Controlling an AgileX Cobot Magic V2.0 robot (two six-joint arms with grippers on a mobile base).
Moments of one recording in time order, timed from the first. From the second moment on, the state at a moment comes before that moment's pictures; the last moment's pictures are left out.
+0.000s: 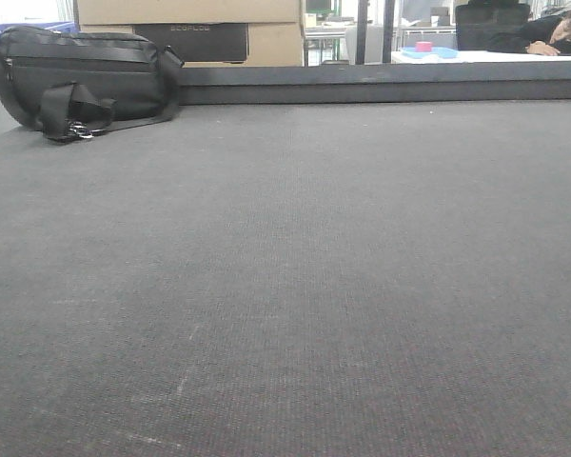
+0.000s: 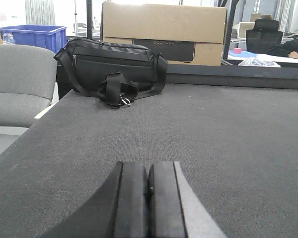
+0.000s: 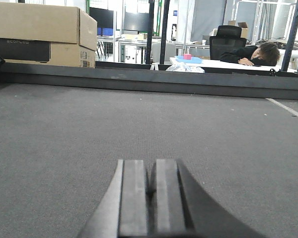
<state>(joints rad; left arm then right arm) -0.01 0.01 0.00 -0.02 0.04 0.00 0.02 0.00 0.00 0.08 0.03 -0.09</state>
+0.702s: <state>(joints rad) -0.01 0.01 0.00 -0.02 0.03 0.00 0.02 0.00 0.00 0.08 0.03 -0.09</state>
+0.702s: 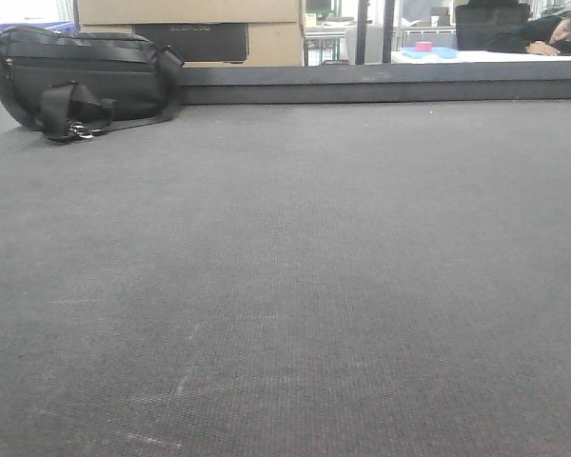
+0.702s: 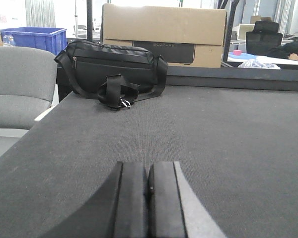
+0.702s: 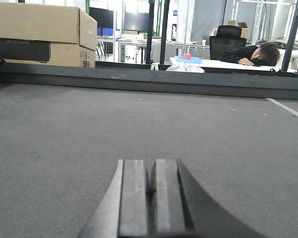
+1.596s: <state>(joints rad) -0.01 0.10 -0.34 -0.01 0.30 0.00 0.02 0.05 -0.35 0.08 0.26 -0.09</state>
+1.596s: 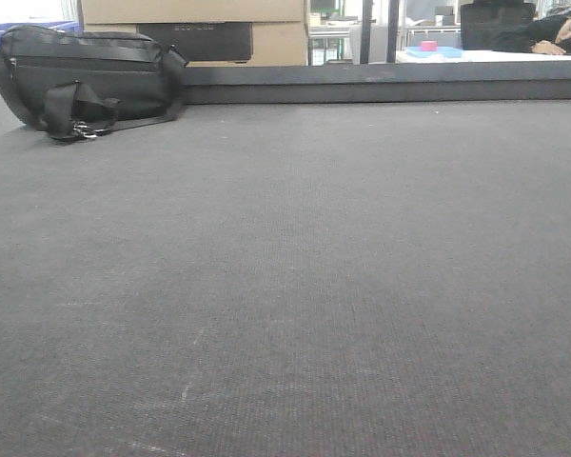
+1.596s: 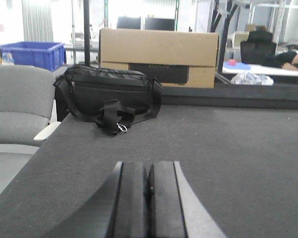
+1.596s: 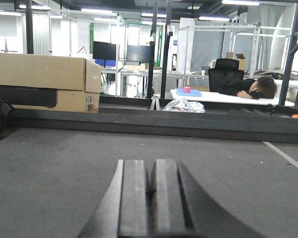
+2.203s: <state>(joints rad) -0.01 1.01 -0.97 -0.01 0.92 0.00 0.02 0.90 -1.00 0.08 1.06 -0.09</state>
